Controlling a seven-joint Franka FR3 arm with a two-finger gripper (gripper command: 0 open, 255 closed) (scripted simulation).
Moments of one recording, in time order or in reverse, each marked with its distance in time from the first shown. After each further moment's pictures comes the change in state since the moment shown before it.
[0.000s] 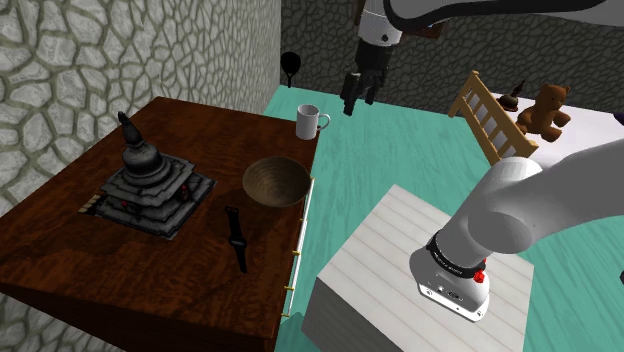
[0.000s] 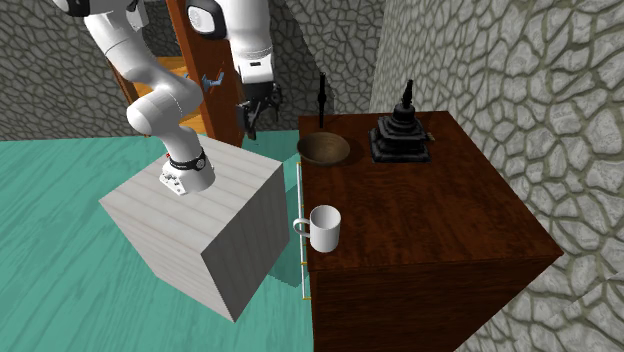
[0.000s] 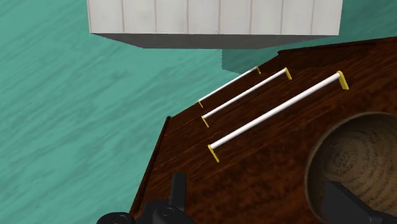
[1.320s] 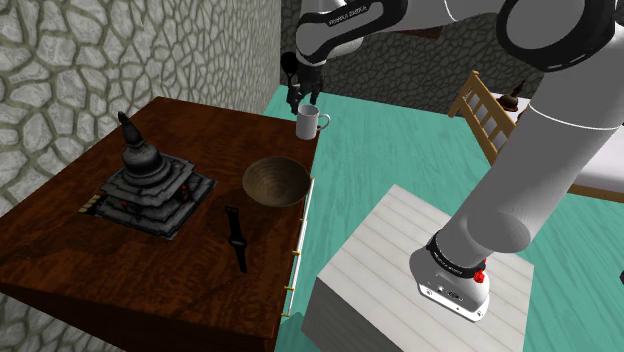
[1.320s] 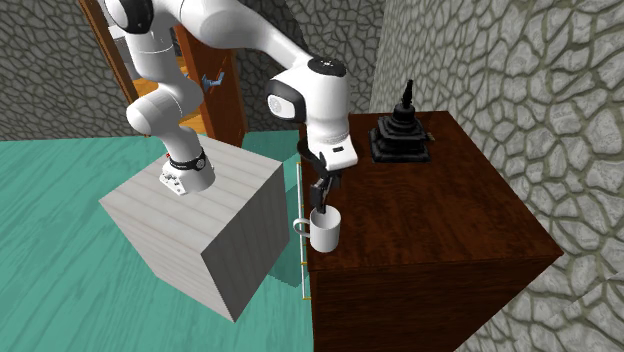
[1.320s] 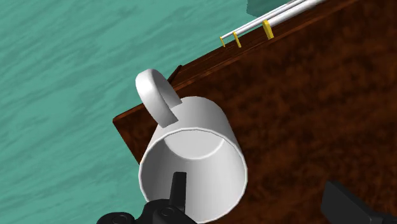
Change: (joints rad) arm -0.016 0.707 -0.055 0.411 0.012 0.358 -0.147
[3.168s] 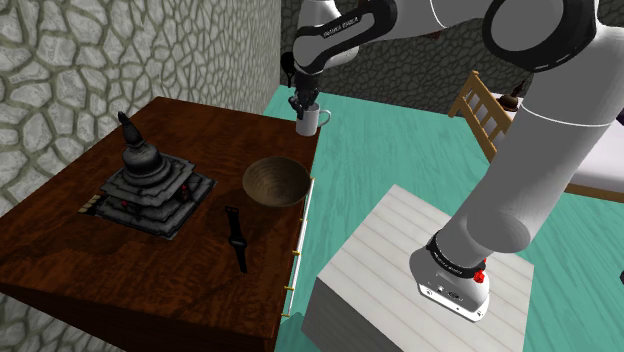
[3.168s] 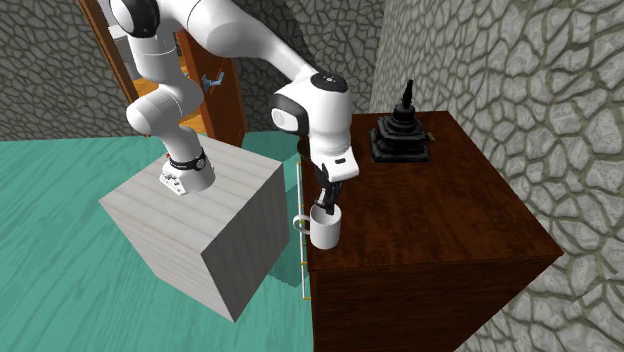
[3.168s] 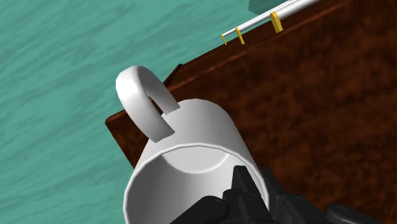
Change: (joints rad) arm -0.002 0.048 0.000 -0.008 0.005 0.057 -0.006
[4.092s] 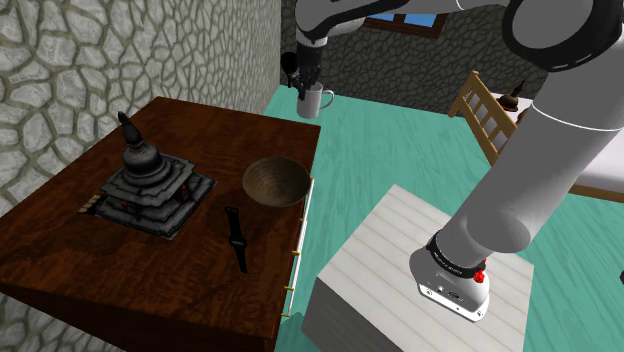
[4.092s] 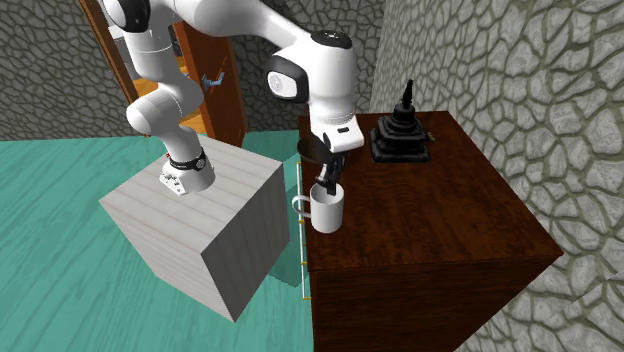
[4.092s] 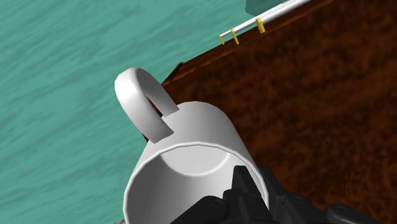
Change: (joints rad) arm 0.002 -0.067 -0.001 0.108 -0.007 -0.175 0.005
